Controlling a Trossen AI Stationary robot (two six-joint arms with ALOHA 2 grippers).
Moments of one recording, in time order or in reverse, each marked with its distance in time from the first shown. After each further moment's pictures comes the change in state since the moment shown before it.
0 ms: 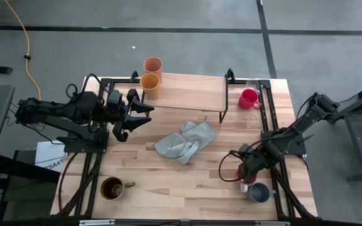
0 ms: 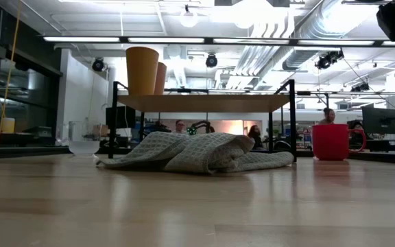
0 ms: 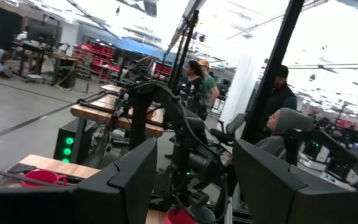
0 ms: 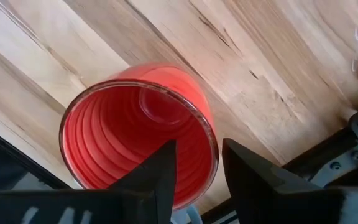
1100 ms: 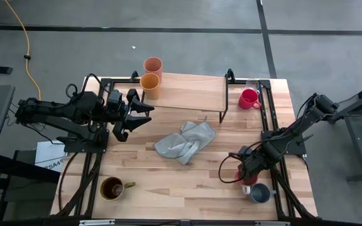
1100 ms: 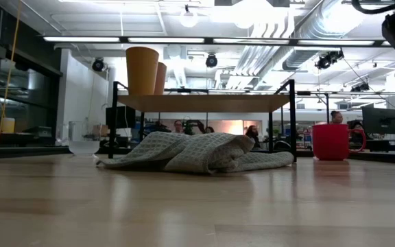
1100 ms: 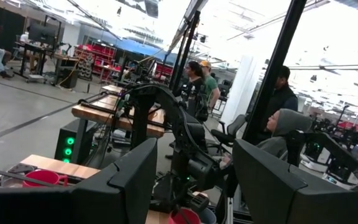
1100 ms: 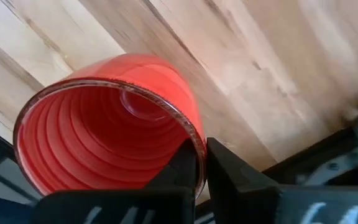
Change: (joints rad) left arm 0.000 0.000 0.000 0.001 -0.002 -0.001; right arm -0.003 0.014 -0.031 0.018 -0.052 -0.079
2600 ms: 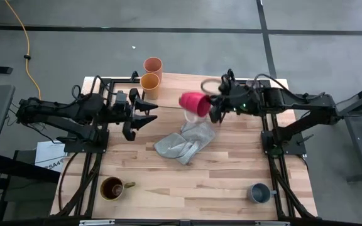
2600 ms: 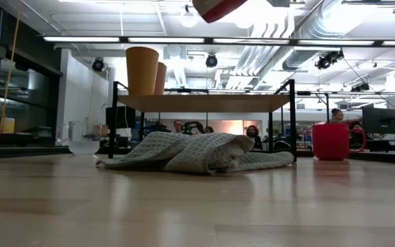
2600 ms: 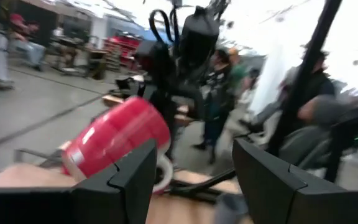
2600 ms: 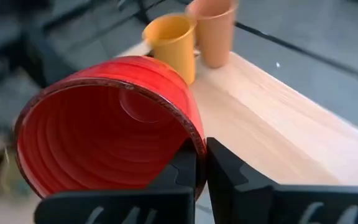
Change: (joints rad) left arm 0.000 0.035 0.002 -0.052 -0.110 0.059; right arm -0.613 0.004 0.572 0.347 0.613 -0.774
